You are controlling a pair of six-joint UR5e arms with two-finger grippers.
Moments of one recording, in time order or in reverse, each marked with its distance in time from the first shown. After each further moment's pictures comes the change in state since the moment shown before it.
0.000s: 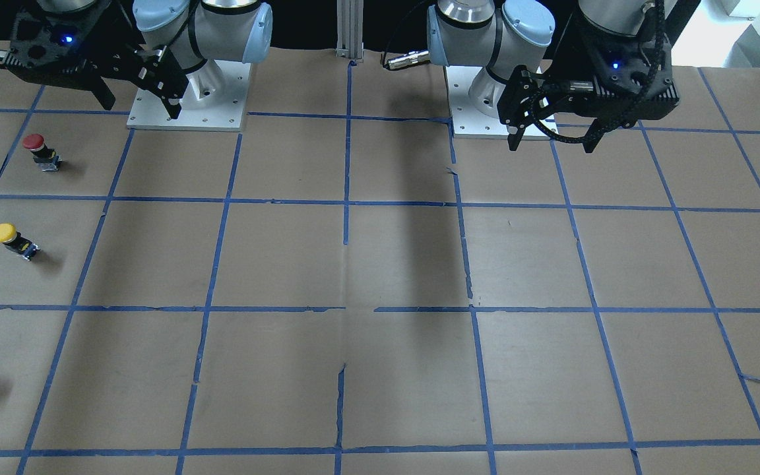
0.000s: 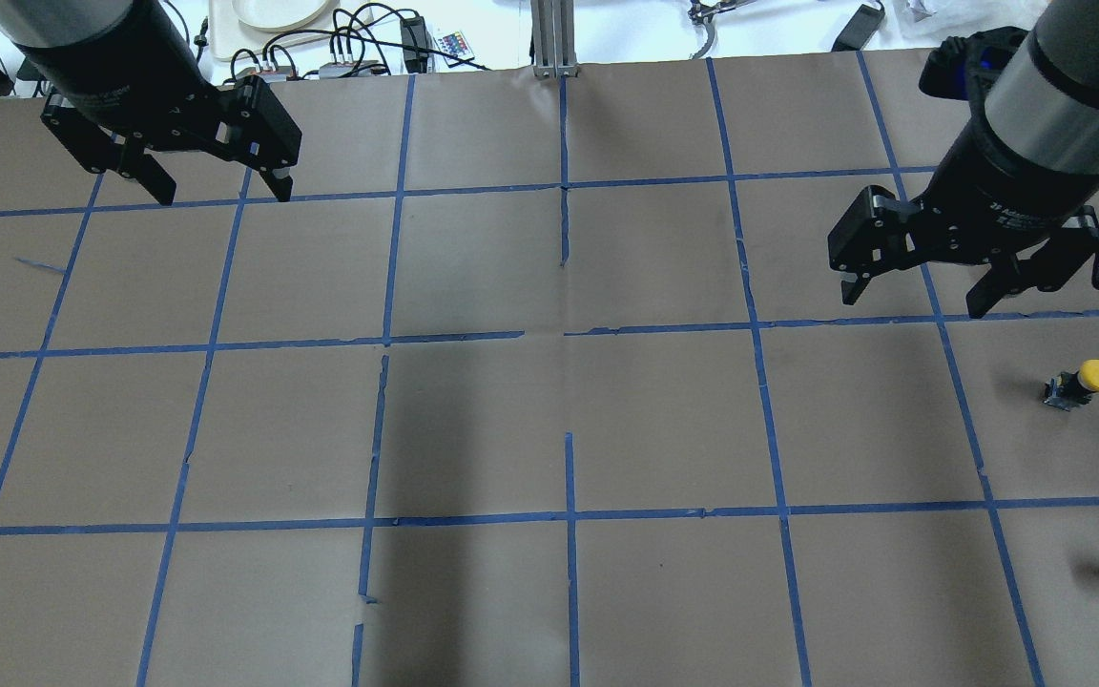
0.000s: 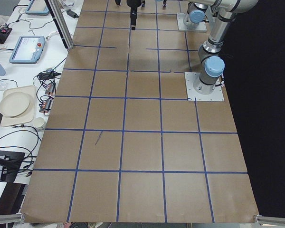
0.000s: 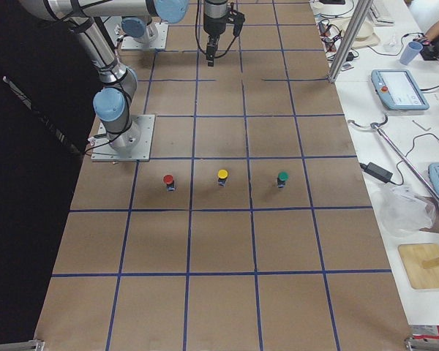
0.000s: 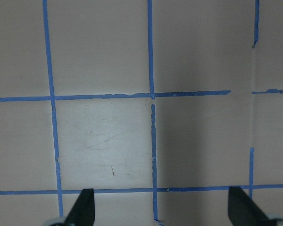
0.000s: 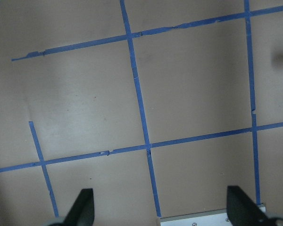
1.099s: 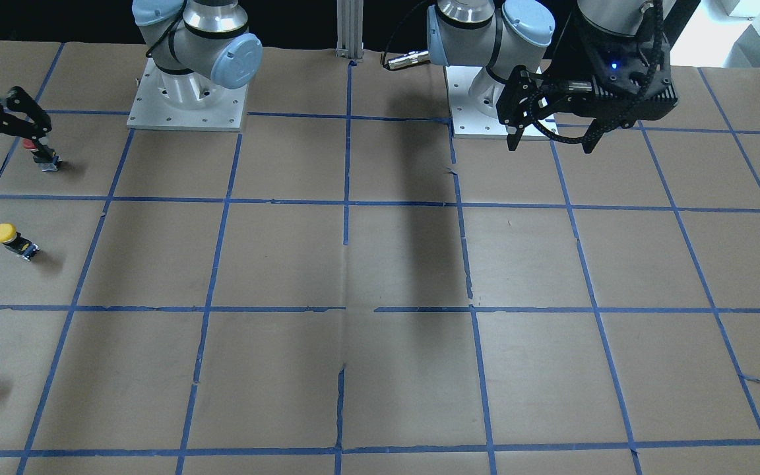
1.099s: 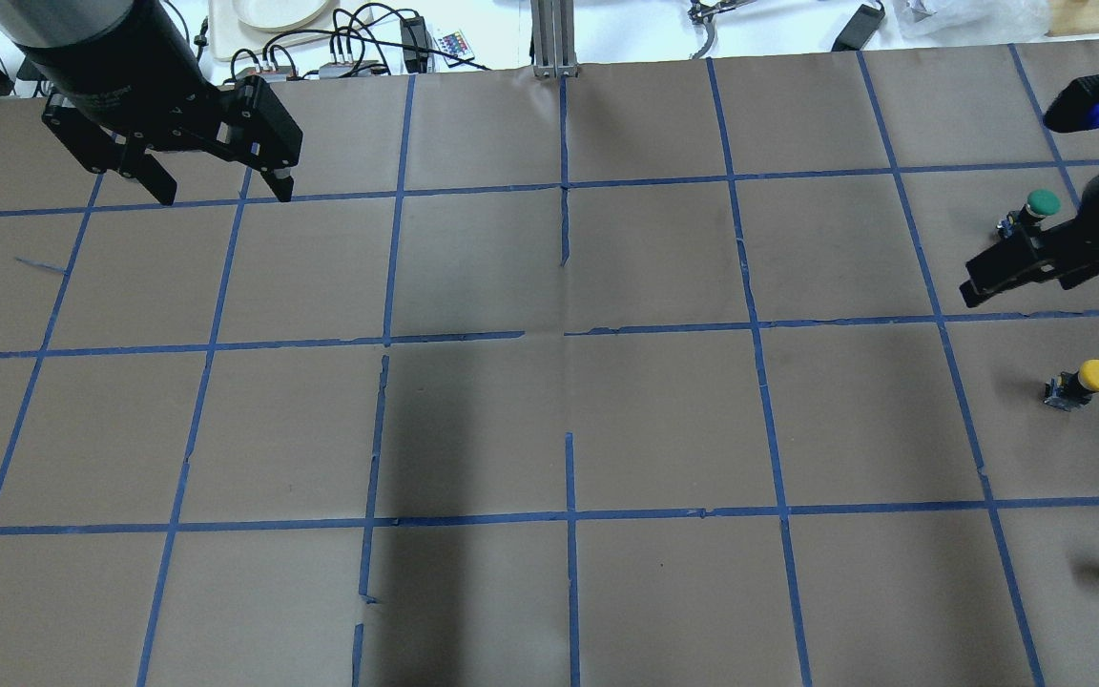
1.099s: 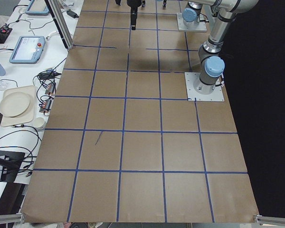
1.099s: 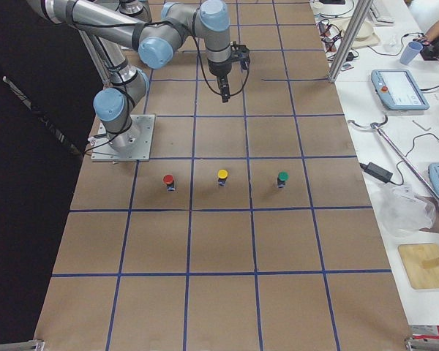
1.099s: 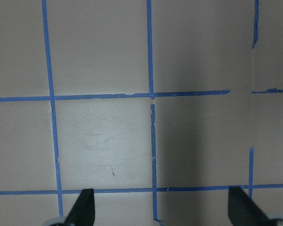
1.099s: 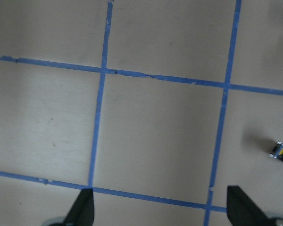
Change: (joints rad) left arm -0.001 0.000 0.000 0.000 0.000 0.000; right arm -0.283 -0.035 0.180 -0.256 0.114 -0.517
